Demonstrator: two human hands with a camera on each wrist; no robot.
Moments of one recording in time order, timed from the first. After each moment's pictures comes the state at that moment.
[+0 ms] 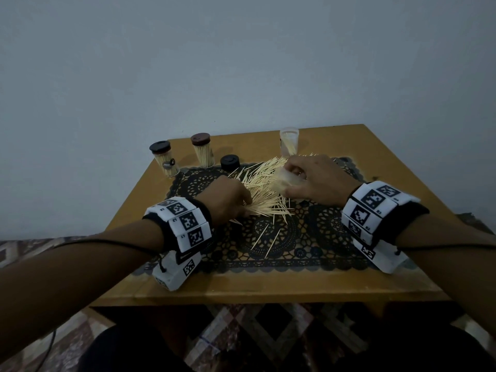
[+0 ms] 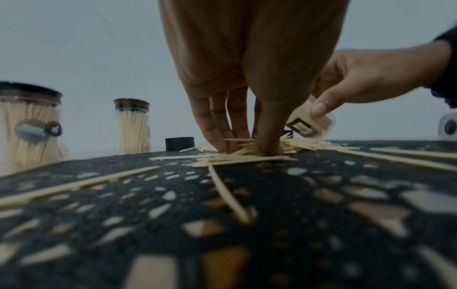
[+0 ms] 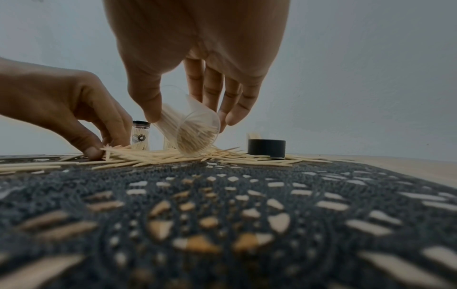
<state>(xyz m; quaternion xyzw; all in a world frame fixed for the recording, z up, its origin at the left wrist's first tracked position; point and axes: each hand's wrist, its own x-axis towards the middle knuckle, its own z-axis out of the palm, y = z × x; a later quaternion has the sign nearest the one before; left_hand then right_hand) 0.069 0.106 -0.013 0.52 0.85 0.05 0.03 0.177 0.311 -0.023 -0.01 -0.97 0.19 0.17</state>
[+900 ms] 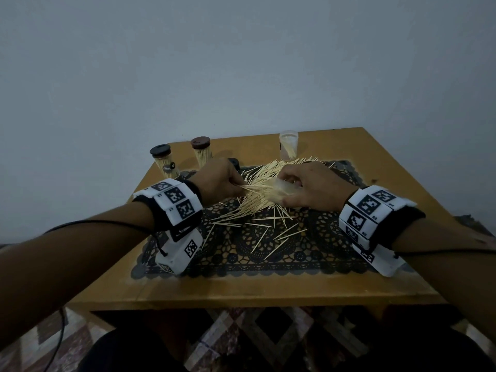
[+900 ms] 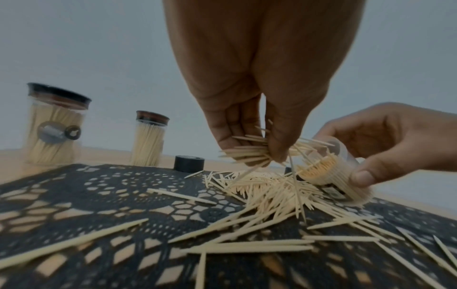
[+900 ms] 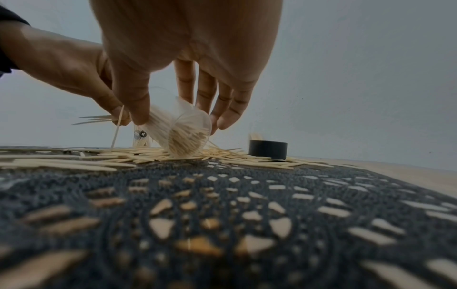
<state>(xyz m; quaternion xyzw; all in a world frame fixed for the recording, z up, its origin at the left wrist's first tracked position) 0.054 0.107 0.017 0.50 0.85 0.15 0.03 0.179 0.301 -0.019 0.00 -0.98 0.18 0.13</state>
